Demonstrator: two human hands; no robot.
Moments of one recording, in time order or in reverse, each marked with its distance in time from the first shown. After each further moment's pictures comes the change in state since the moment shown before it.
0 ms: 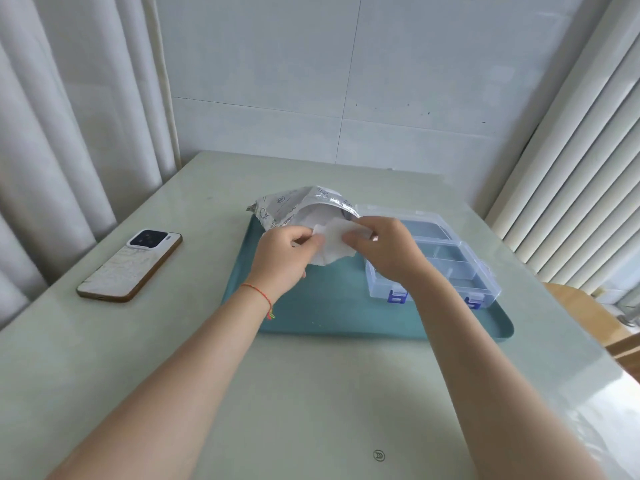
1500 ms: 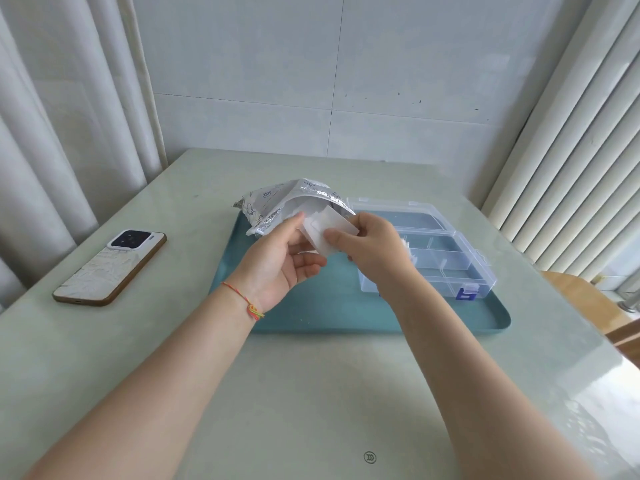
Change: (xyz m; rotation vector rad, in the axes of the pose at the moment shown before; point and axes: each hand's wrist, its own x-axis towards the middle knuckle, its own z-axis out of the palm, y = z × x) left_hand -0.010 0.025 0.005 -0.814 -0.251 -0.478; right_hand -0.019 -0.011 0.011 0.359 0.115 0.231
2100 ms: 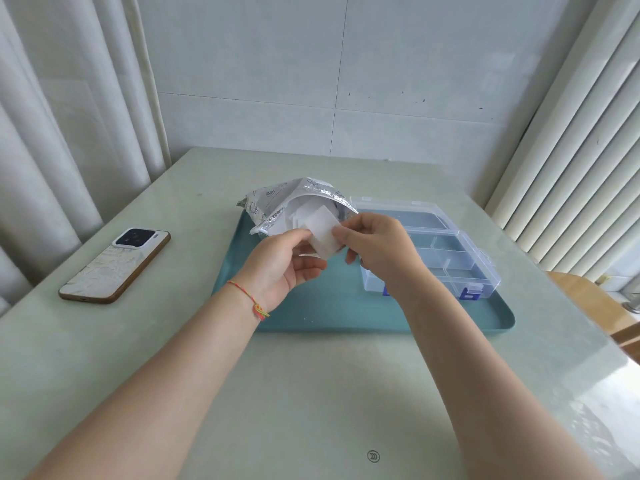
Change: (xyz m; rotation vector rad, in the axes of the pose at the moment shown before) left_hand 0.001 -0.003 -0.001 0.059 0.069 -0.015; right_hand -0.003 -0.006 -0.006 0.018 -0.065 -0.016
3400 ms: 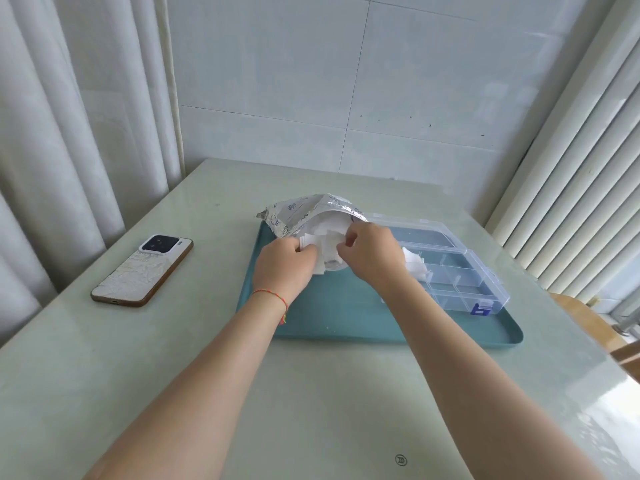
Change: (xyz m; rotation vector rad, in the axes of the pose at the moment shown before) left_hand 0.014 -0.001 -0.032 0.867 0.357 0.288; right_hand 0.034 -0.001 0.039 -0.722 0.103 -0.062
